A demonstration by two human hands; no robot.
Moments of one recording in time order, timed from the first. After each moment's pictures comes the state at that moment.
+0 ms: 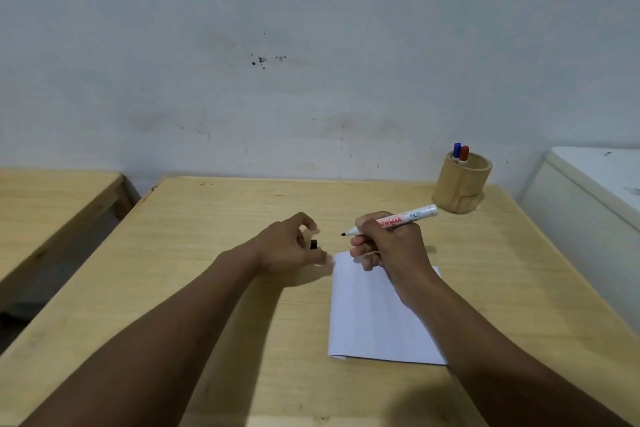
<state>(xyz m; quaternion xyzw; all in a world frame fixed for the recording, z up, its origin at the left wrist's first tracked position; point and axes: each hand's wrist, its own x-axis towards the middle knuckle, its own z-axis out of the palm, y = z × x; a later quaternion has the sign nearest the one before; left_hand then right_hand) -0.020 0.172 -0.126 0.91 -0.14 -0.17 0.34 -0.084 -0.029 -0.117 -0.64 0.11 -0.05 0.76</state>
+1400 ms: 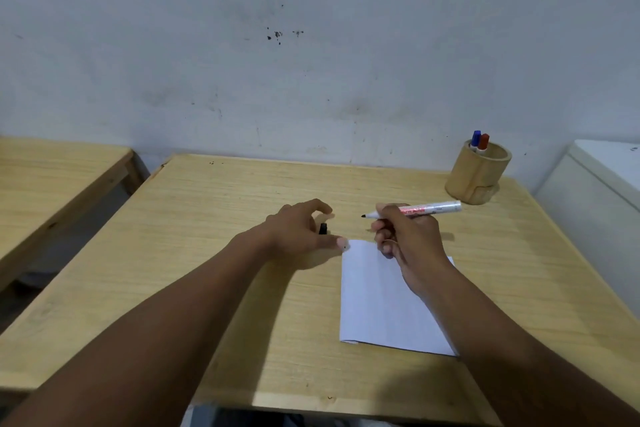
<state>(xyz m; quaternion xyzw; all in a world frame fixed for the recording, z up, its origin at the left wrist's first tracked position) -0.025 0.168 -0.127 0.92 -0.13 -0.16 0.32 -0.076 -0.037 -0.132 -0.61 0.17 -0.06 0.77</state>
